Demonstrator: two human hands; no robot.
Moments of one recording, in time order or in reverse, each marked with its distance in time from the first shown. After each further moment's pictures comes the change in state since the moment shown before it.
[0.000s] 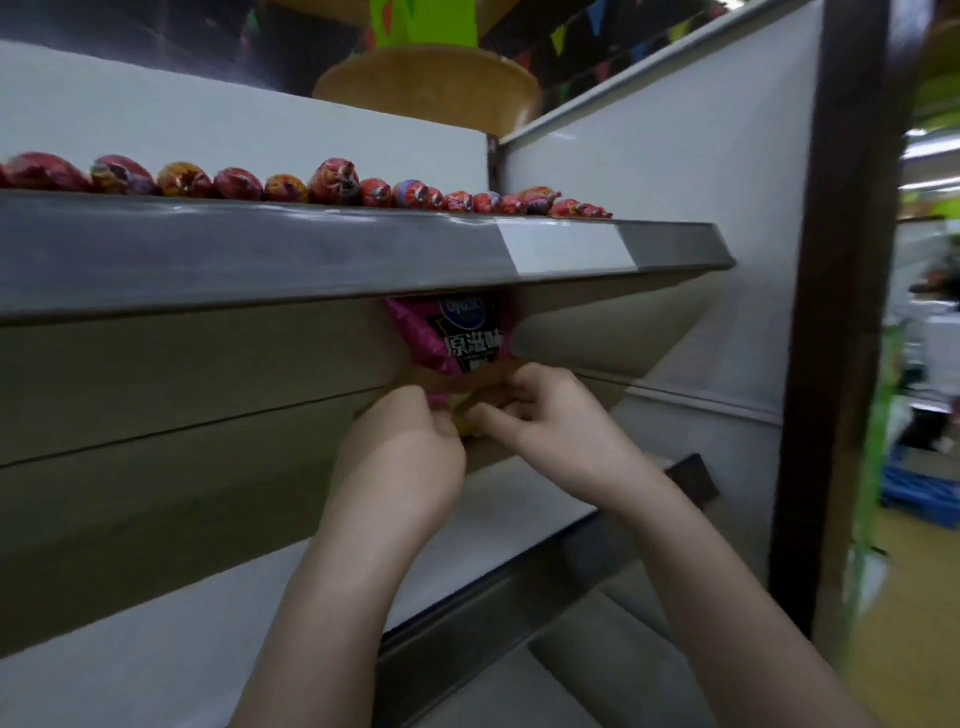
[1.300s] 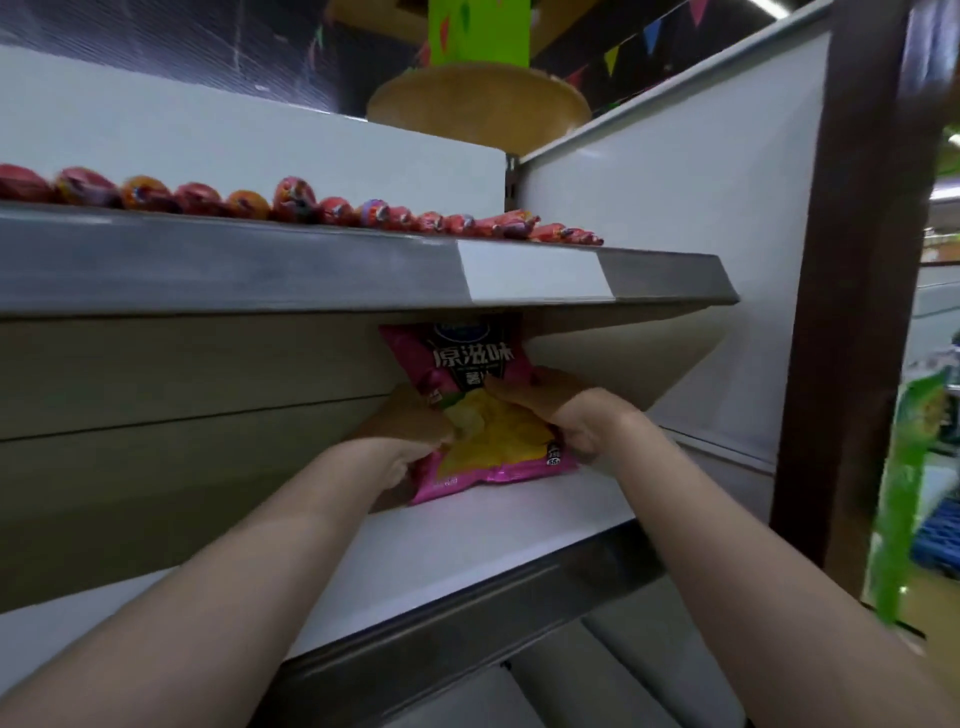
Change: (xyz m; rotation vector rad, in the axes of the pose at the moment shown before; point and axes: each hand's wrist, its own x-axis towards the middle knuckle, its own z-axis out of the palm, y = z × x) left_hand 0.079 -0.009 0.051 -0.398 -0.250 -0.275; right_hand 0.077 0.055 -0.033 0.158 -0.221 0.460
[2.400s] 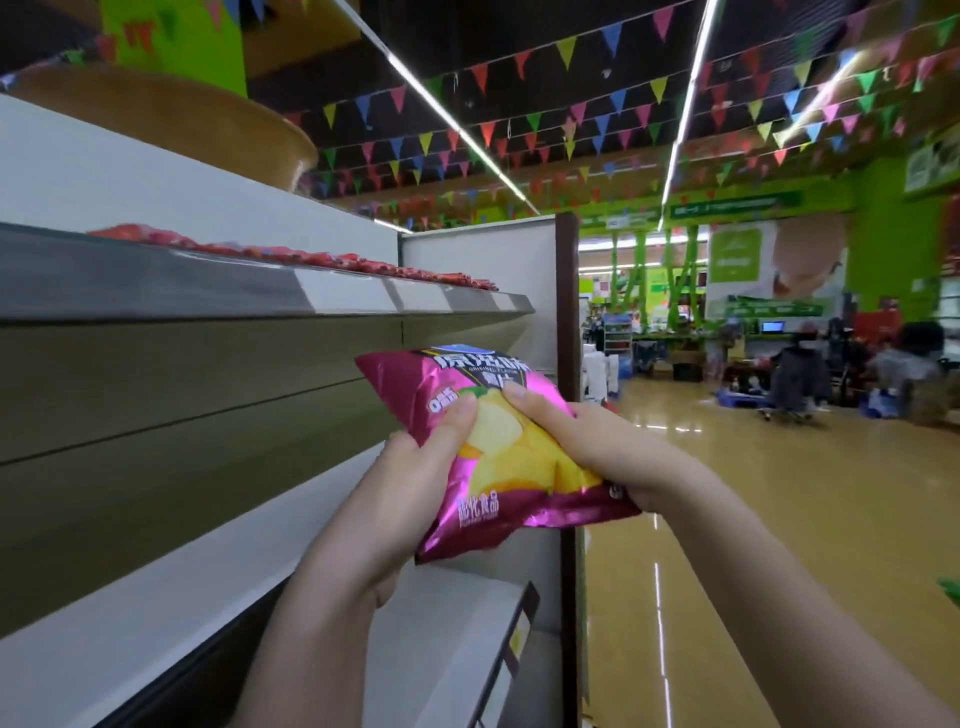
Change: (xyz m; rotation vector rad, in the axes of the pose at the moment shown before) left_hand -0.266 -0.136 -0.272 -0.475 -0.782 0.386; right_hand -0.366 -0.157 0.298 -0.254 0.651 0.195
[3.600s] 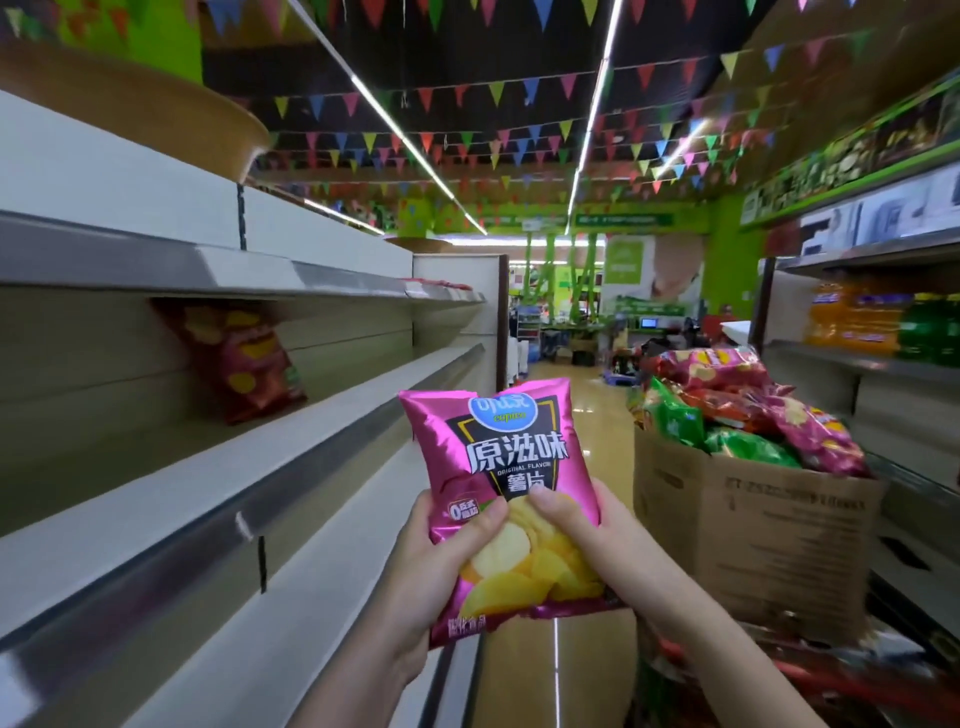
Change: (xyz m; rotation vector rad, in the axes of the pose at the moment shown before) left_hand -0.720 0.086 -0.173 -0.404 -0.211 -0.069; right_hand -0.725 -0.259 0.258 0.254 0.221 0.014
